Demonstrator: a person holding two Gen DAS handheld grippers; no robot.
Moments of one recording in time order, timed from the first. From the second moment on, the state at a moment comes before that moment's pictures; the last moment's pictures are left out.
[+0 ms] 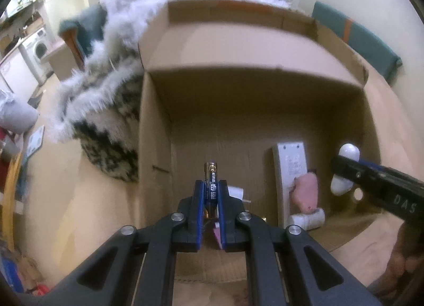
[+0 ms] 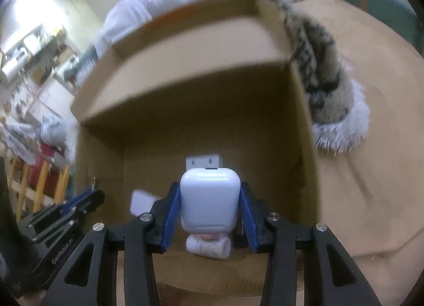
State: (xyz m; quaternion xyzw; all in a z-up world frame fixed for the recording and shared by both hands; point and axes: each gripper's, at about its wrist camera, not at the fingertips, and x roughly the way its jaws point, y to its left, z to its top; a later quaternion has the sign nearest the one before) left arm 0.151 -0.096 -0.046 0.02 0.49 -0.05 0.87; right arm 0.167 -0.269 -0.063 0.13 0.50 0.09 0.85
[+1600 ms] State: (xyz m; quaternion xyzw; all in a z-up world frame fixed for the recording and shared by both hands) left arm 0.145 -0.111 -0.082 0.04 0.50 -0.04 0.86; right arm 0.176 -0.274 -0.092 0.17 0.54 0.09 0.82
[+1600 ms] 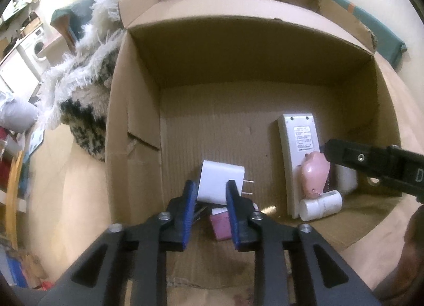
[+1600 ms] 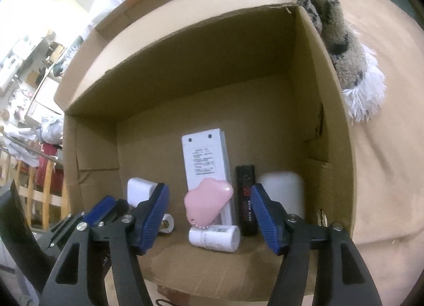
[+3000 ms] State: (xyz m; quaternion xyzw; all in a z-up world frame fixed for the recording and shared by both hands) left arm 0.061 -0.054 -0.039 0.00 0.48 -0.01 0.87; right arm 0.067 -0.303 -0.070 0.26 0.50 0.05 0.83
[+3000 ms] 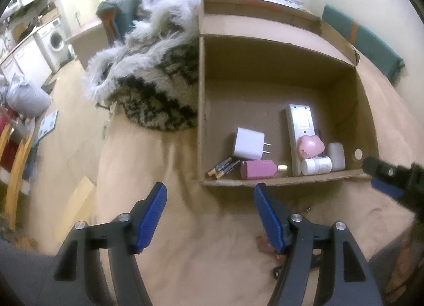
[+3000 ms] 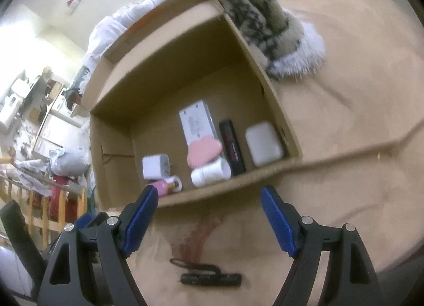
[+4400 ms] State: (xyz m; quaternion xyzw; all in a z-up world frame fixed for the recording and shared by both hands) left arm 0.041 -0.023 -0.044 -0.09 0.53 0.01 0.84; right arm 0.032 -0.170 -0.166 0.02 0.65 0.03 0.76
